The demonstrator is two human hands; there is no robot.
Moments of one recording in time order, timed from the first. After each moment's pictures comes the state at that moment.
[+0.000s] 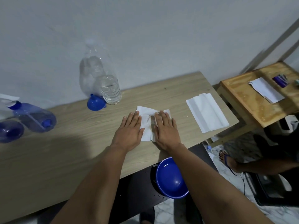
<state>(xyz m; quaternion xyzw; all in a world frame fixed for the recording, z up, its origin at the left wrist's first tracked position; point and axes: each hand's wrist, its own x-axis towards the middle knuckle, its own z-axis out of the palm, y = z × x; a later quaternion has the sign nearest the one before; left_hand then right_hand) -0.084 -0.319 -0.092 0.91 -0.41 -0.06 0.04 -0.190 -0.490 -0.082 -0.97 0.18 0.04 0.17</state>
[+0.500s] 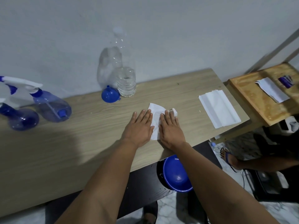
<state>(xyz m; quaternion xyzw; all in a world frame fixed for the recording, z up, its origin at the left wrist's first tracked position) -0.082 -0.288 -0.092 0.89 -0.44 -0.08 0.00 -0.184 -0.438 -0.086 -0.97 0.16 0.09 0.14</state>
